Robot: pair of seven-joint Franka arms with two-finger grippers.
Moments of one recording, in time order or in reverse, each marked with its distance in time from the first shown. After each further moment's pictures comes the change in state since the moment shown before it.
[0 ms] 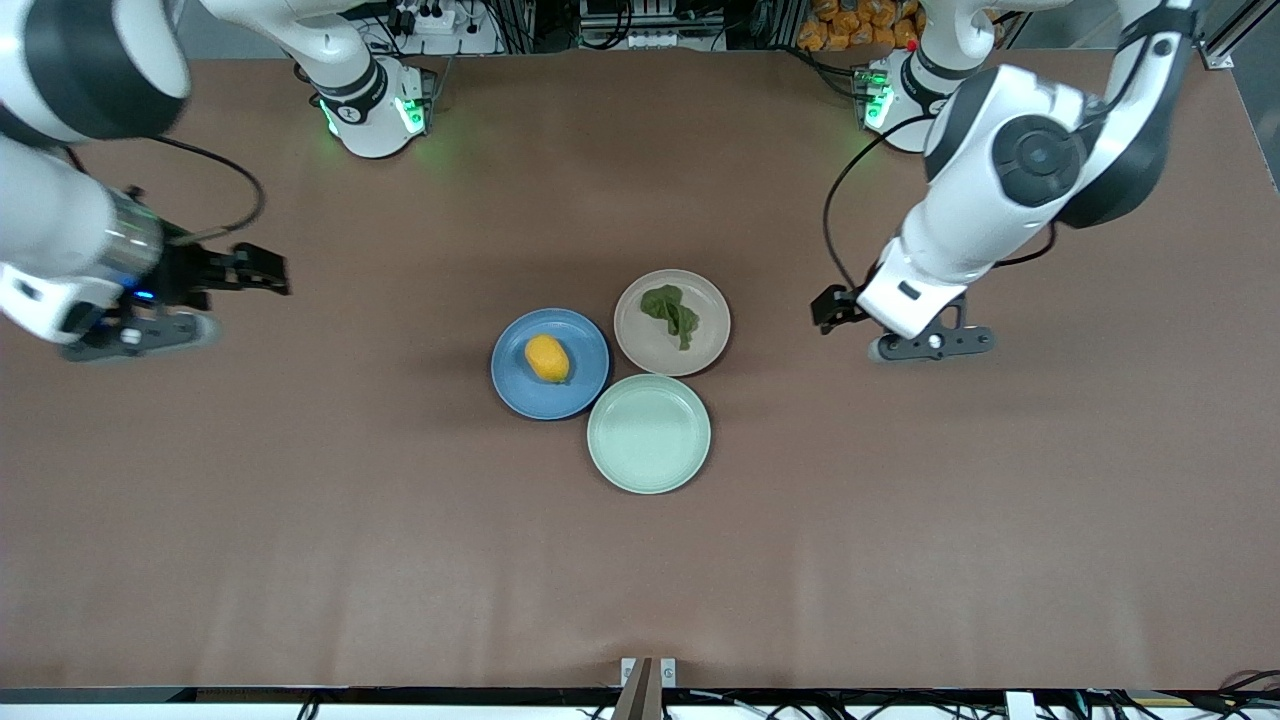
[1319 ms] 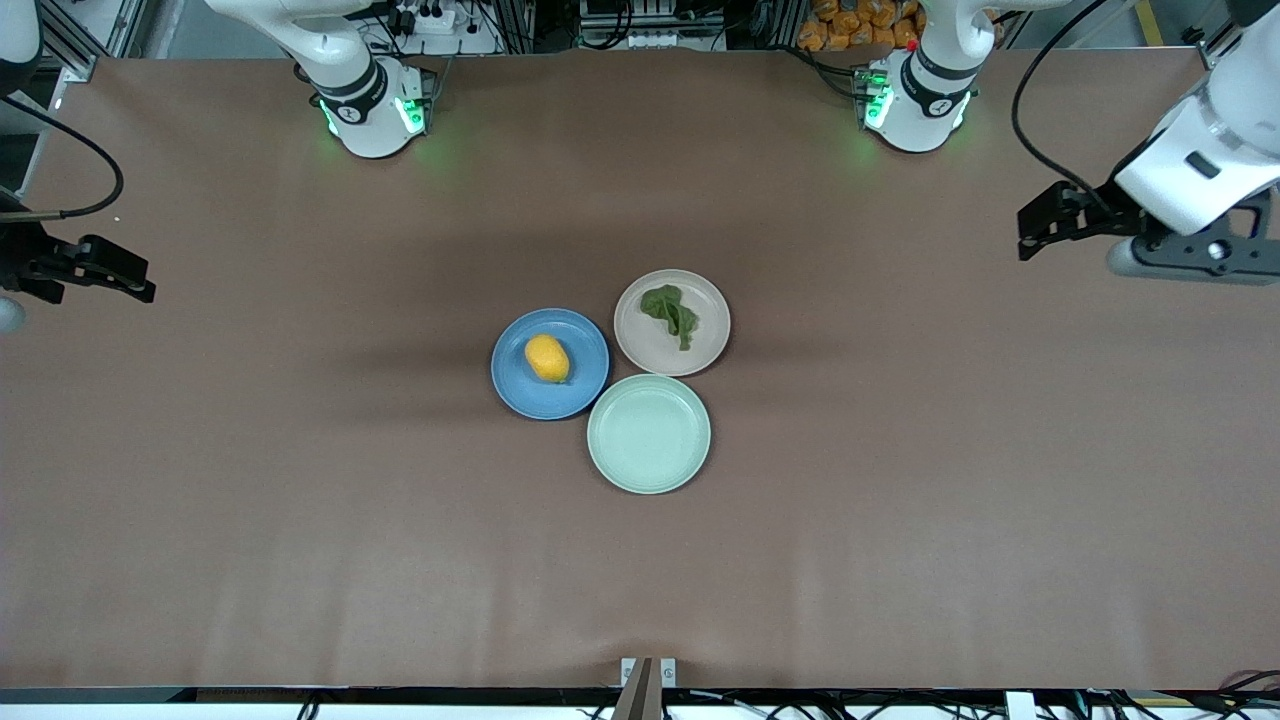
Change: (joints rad) left arm 0.038 -0.136 0.232 0.305 0.024 -0.481 0.495; right arm -0.171 -0.101 -0.017 0.010 -0.122 0.068 -0.004
